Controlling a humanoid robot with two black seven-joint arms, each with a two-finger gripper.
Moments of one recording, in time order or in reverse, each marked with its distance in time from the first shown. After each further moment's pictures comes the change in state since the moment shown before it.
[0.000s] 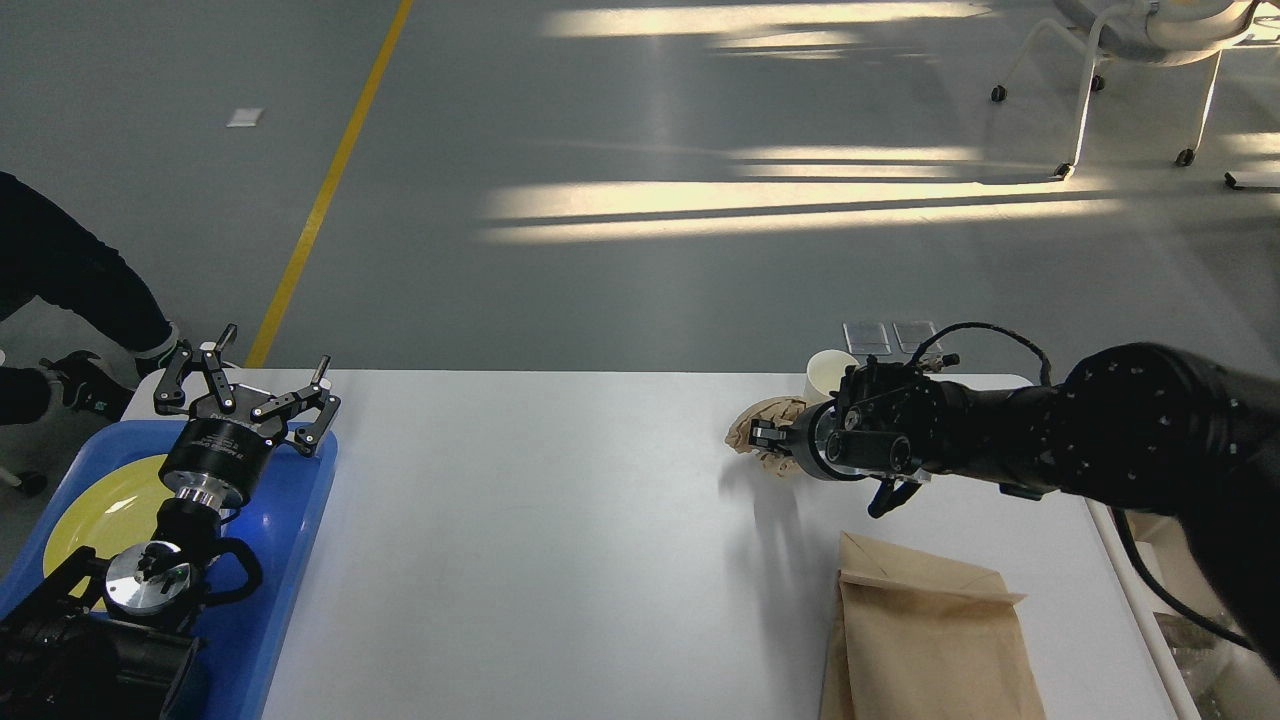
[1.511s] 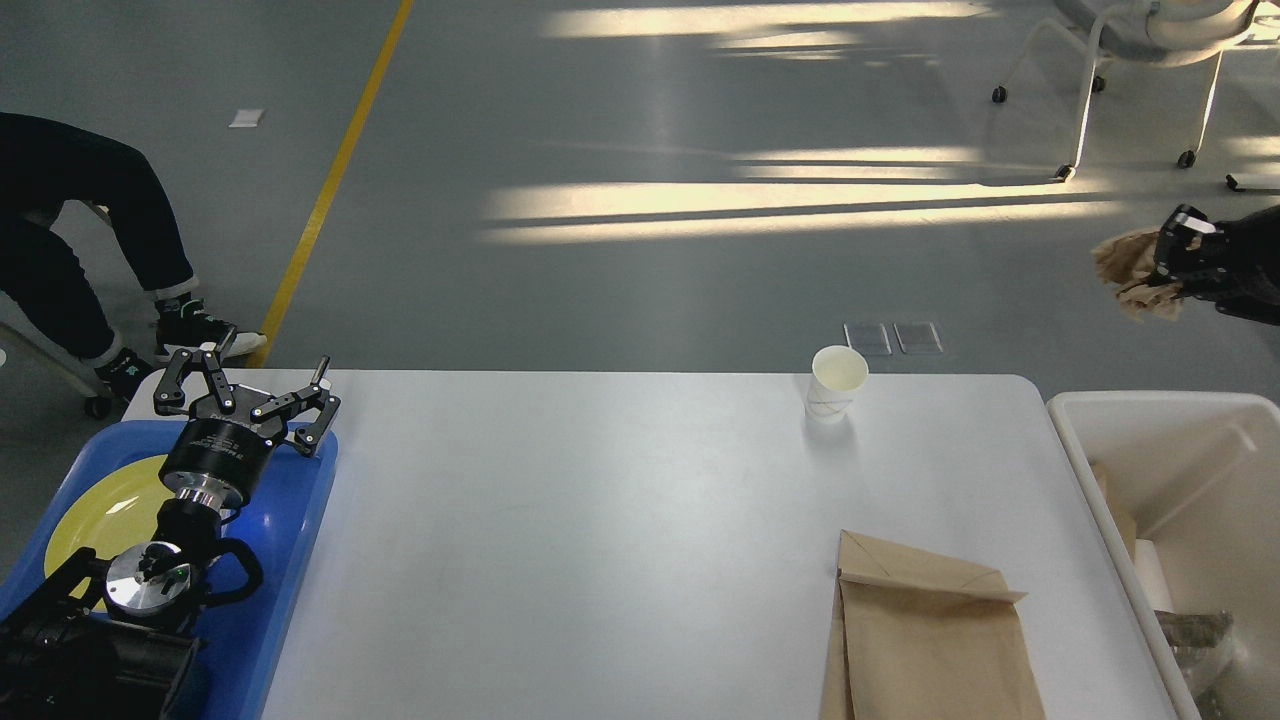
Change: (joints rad) left arm 0.000 0.000 0.000 0.000 0.000 0.000 0.000; right arm 0.044 -0.708 0.048 -0.282 -0.005 0.387 -0.001
